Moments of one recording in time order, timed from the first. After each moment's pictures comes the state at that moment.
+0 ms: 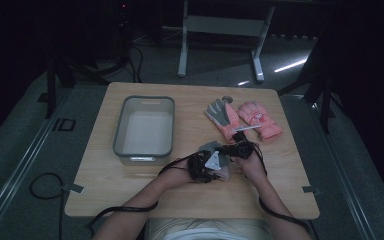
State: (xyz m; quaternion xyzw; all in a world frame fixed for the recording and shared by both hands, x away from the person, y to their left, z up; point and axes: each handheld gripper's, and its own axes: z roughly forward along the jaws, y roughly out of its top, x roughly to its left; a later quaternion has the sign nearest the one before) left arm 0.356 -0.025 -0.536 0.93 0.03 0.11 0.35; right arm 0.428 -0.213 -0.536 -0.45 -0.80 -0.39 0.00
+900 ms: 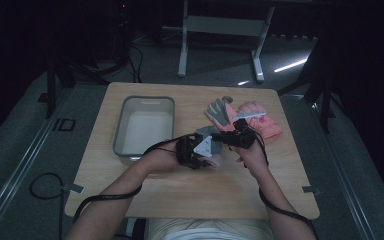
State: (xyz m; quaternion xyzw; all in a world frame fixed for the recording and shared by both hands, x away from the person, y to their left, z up) left arm 0.359 0.012 -0.455 0.94 -0.02 0.13 0.32; right arm 0.419 -0.195 -0.467 -0.39 -0.80 -0.45 -0.03
